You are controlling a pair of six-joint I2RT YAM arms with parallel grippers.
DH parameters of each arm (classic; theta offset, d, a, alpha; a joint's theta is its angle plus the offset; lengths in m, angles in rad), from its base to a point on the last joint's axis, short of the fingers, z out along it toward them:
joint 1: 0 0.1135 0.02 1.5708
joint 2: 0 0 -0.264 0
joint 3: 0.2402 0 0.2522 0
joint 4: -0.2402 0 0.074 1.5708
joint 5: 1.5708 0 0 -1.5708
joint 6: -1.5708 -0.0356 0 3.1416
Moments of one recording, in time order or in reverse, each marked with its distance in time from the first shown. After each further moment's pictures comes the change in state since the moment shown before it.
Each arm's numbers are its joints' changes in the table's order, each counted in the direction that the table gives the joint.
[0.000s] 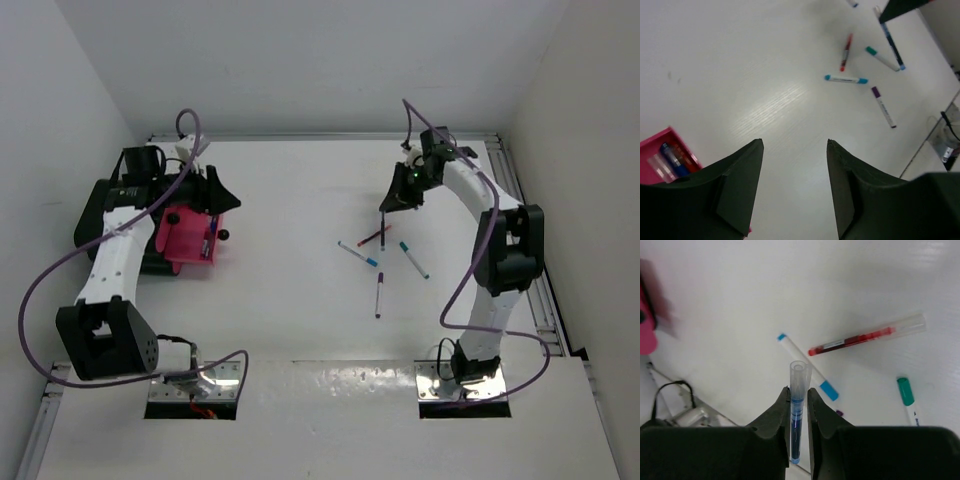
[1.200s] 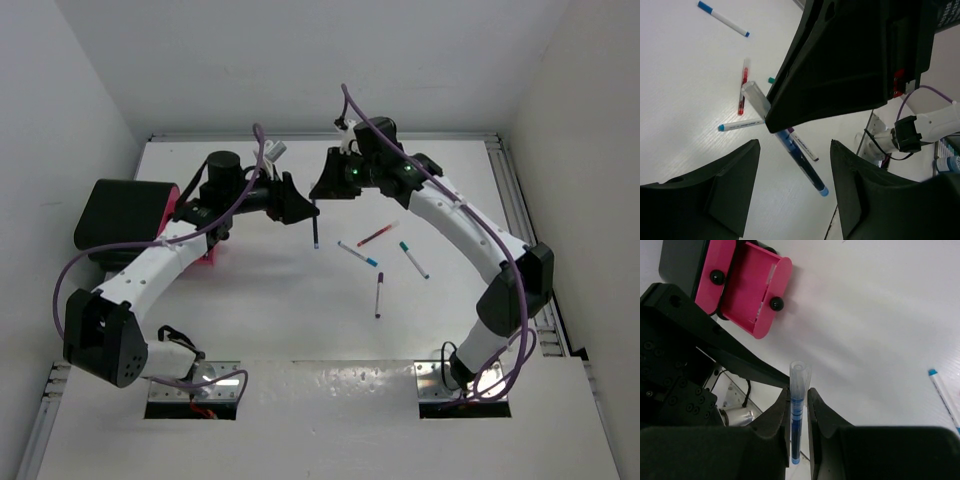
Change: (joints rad) left arm -0.514 0.024 -0.155 0.558 -0.118 0.517; right arm 0.447 0.267 0.065 0.204 0.158 -0.255
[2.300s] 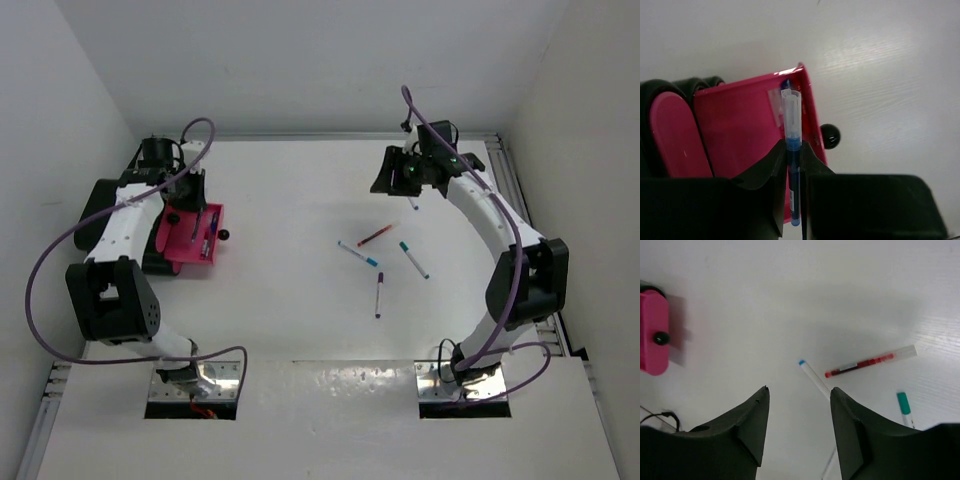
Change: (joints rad) left arm 0.468 -0.177 0.259 -0.661 -0.468 -0.558; right arm -0.346 0.009 -0.148 -0.011 0.025 0.176
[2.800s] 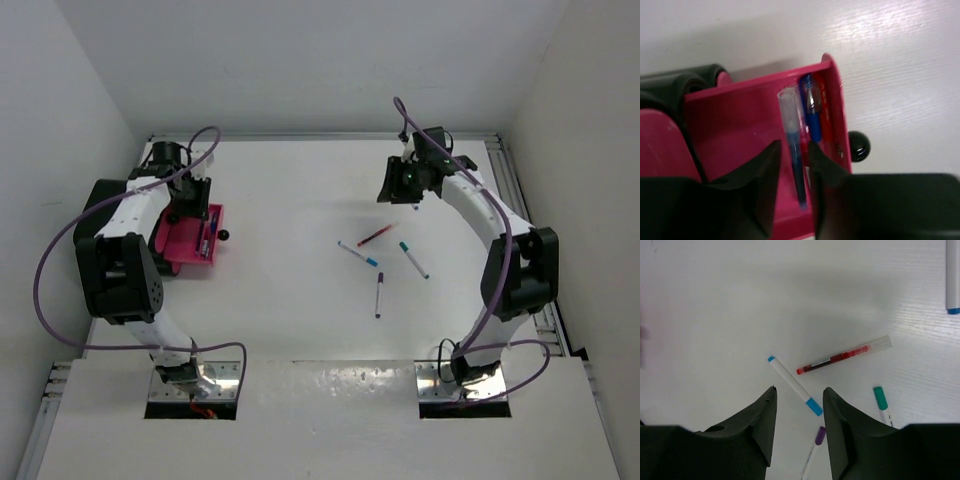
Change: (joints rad) left arm 0.023 -0.162 0.015 -0.028 -0.110 -0.043; right arm -0.018 -0.055 -0.045 -0.023 0.057 0.076
